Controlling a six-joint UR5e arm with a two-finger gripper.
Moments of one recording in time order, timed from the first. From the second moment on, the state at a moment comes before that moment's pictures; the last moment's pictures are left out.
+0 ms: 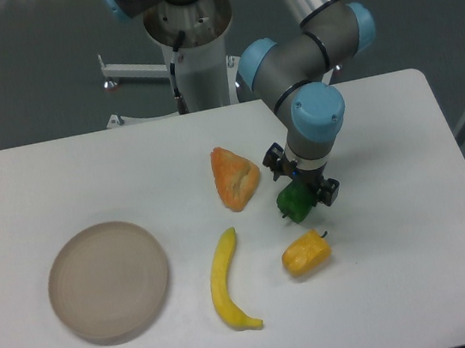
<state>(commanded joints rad) 2.33 -2.03 -1.59 -1.17 1.56 1.25</state>
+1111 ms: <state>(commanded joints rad) 2.35 -2.07 -1.32 -1.19 1.54 1.30</state>
